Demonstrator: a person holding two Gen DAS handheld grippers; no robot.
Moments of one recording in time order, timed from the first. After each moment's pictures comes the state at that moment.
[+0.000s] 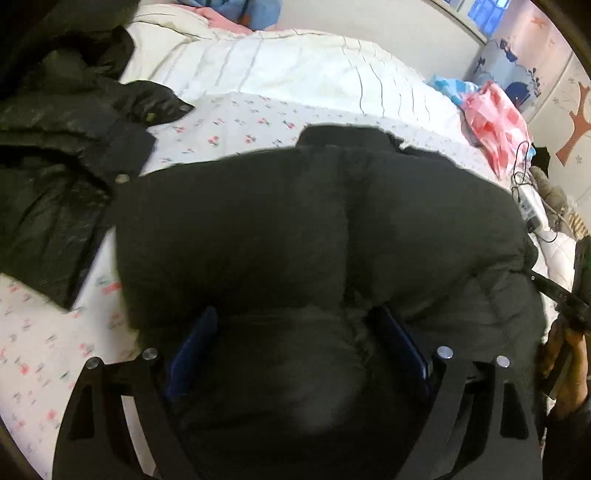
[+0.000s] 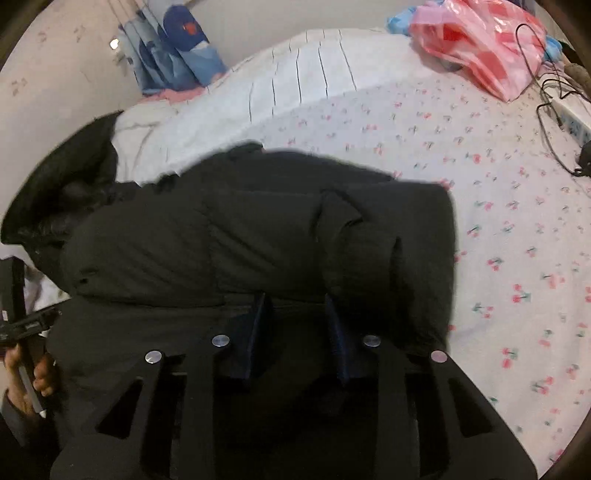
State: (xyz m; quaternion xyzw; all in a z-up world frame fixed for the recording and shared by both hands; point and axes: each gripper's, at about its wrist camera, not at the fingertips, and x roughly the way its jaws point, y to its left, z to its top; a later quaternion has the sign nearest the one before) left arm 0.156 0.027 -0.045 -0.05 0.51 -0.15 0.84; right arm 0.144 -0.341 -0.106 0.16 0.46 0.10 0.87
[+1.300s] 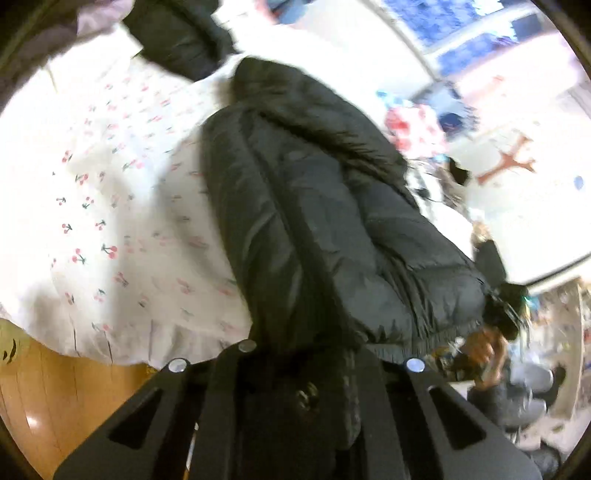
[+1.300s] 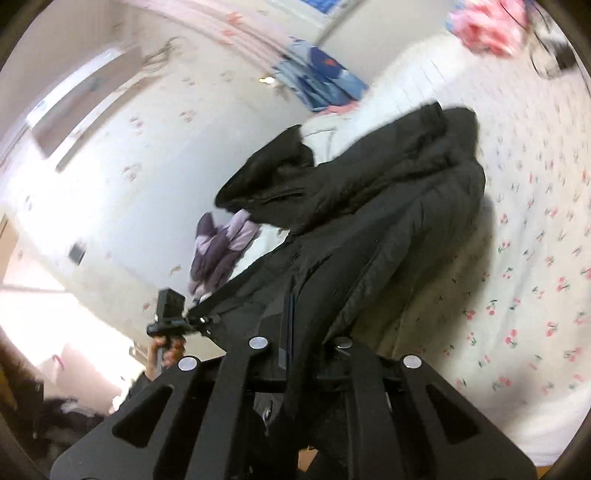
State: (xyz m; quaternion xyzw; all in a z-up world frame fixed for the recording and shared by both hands) left arm -0.230 0.149 0.038 -0.22 0.53 -0.24 0.78; right arm -0.259 -0.445 0.016 0.33 0.36 0.38 0.79
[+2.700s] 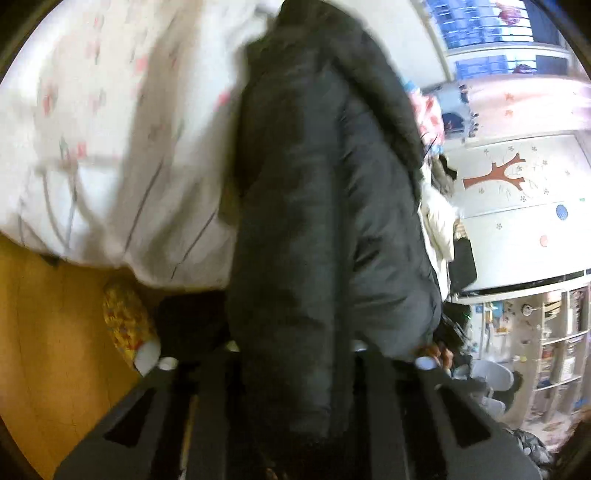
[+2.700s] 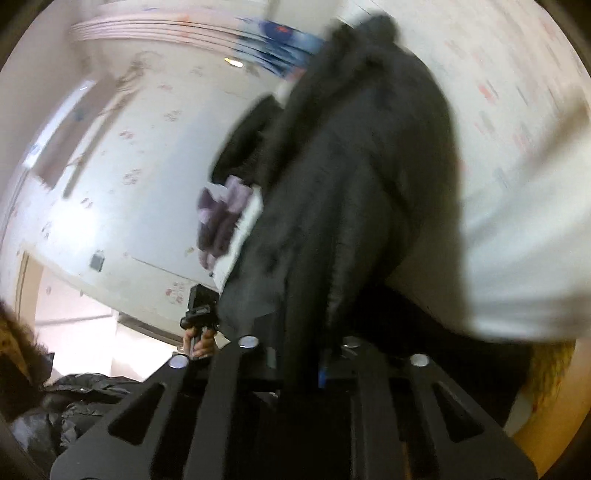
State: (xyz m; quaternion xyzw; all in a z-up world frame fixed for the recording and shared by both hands) left arm -0.284 0.166 -0.073 -0.32 0.56 -0.26 0.72; right arm -0.338 -0.480 -0.127 0.42 0.39 0.39 0.72
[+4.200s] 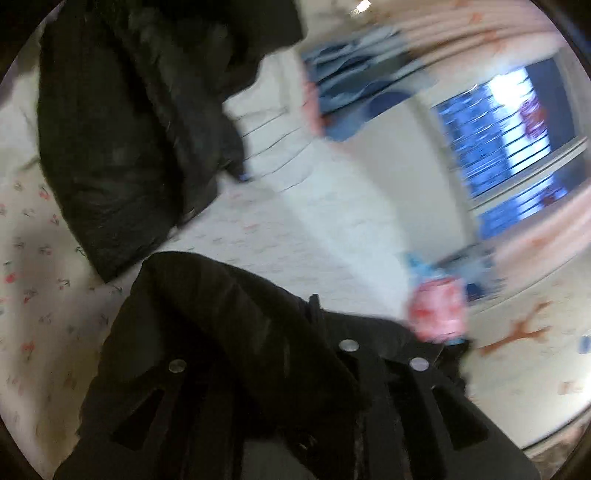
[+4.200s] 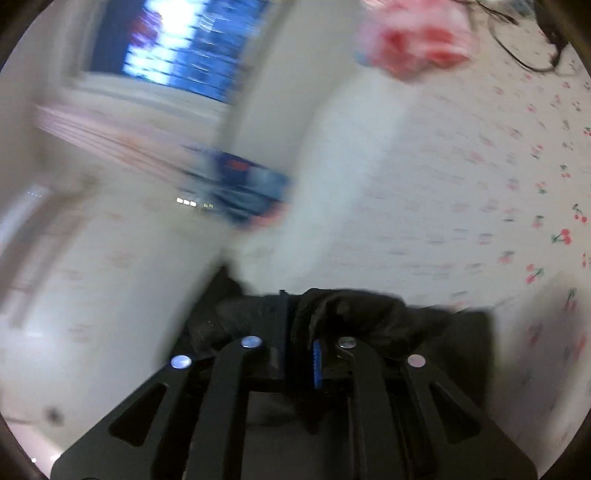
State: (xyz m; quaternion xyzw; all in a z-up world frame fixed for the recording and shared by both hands) left arm 0.153 0.116 -0.013 -0.38 0.38 -0.09 0.84; right arm 0.077 -0.486 -0.088 0.47 0.30 0.17 0.81
